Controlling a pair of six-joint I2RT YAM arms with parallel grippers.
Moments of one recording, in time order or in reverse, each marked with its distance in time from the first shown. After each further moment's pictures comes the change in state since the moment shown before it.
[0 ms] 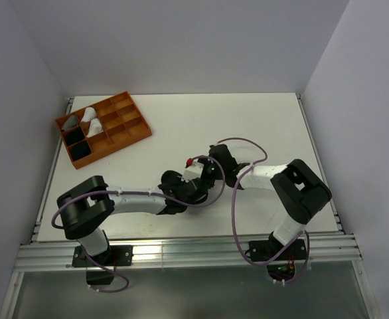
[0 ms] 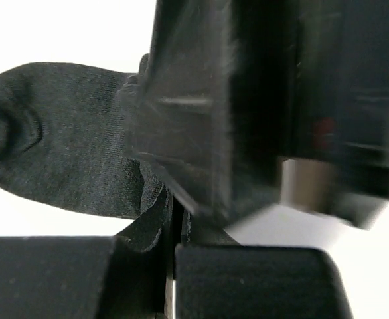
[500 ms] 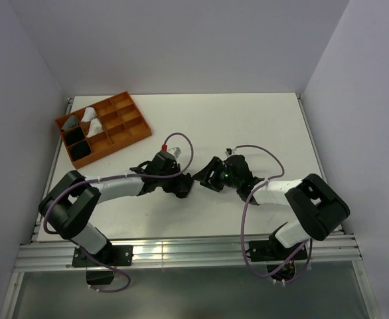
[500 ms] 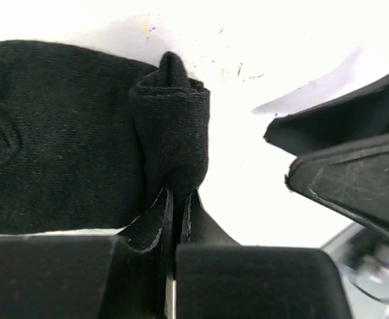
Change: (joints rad) left arm 0.388 -0.114 -0.105 0.112 0.734 -0.102; right arm -0.047 -0.212 -0.284 0.320 0.077 0.092
